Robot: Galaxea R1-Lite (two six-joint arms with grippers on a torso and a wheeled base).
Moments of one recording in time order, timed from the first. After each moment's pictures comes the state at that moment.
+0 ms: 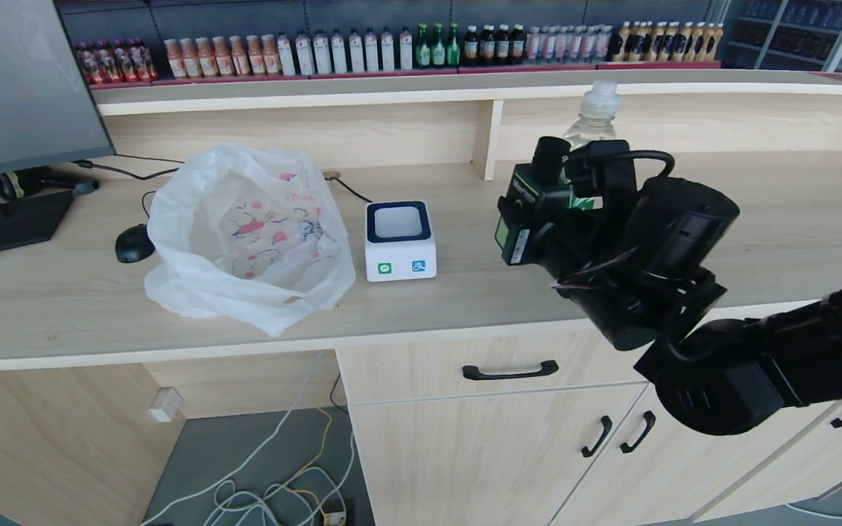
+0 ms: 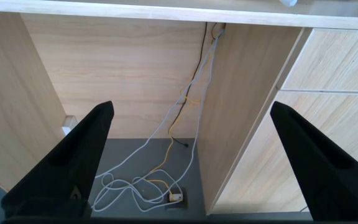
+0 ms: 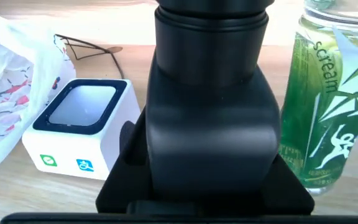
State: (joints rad) left arm 0.00 0.00 0.00 0.00 0.00 0.00; right arm 0.60 1.91 -0.99 -1.14 -0.31 -0.05
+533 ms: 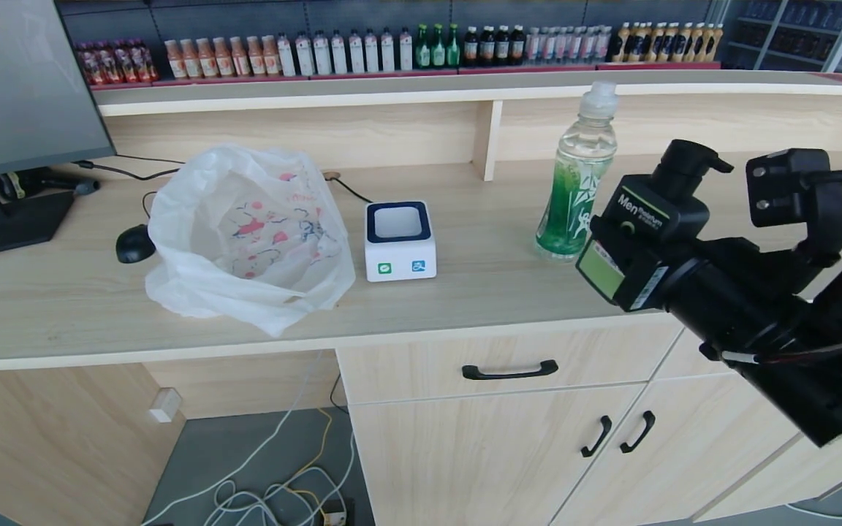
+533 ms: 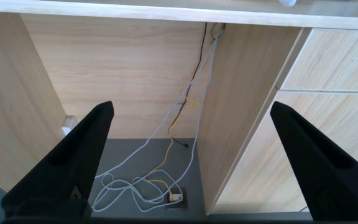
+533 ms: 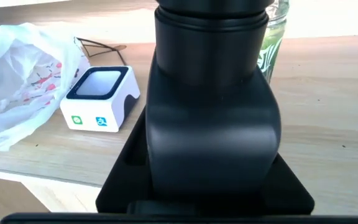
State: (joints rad) left arm 0.00 0.00 0.00 0.00 0.00 0.00; right arm 0.61 1.54 -0.57 -1.17 -0.30 -0.01
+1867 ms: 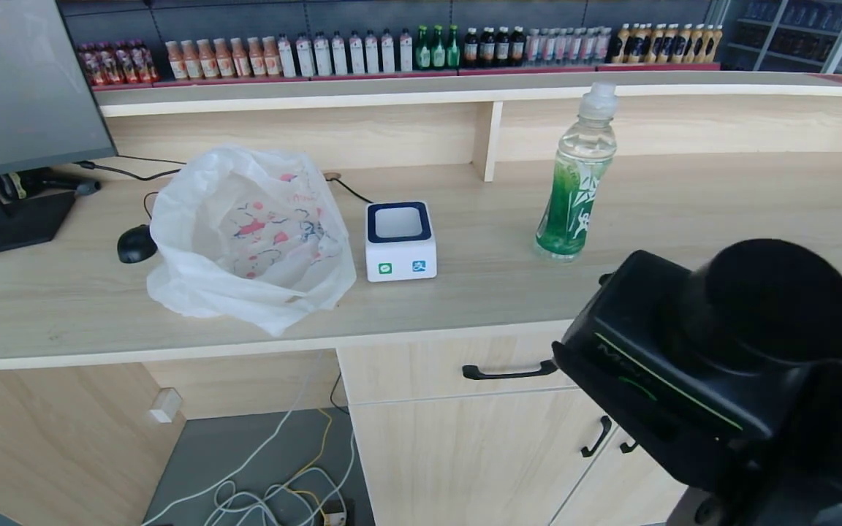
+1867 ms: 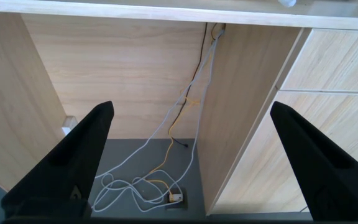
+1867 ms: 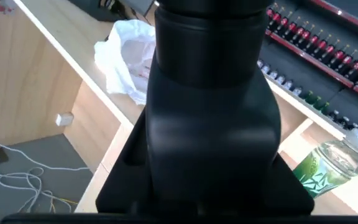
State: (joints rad) left arm 0.00 0.00 0.00 0.00 0.00 0.00; right arm 1.14 1.32 -0.43 -1.17 -0.29 -0.72
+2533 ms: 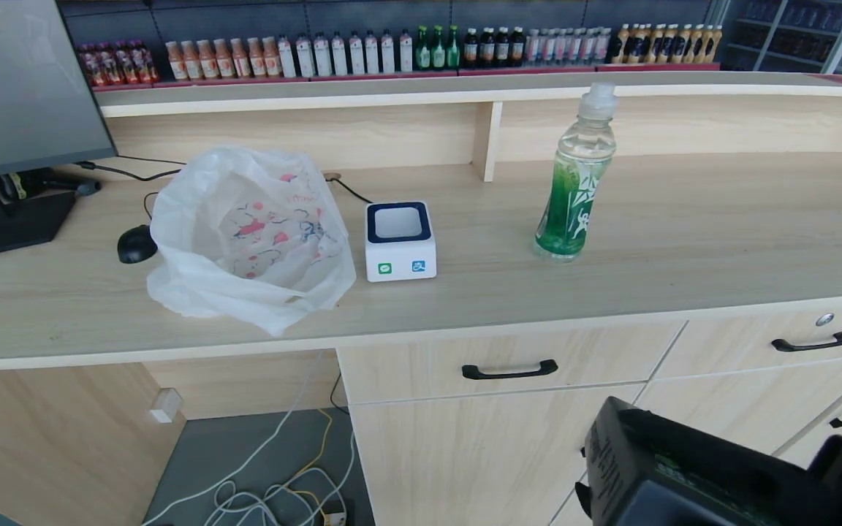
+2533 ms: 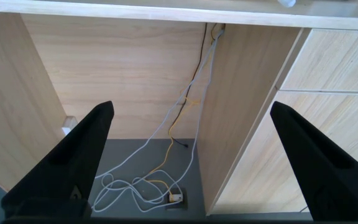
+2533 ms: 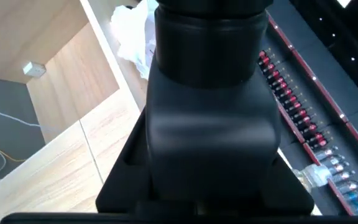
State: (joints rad) left arm 0.00 0.00 0.00 0.00 0.00 0.00; right arm 1.20 1.29 -0.22 -1.27 -0.26 -1.10
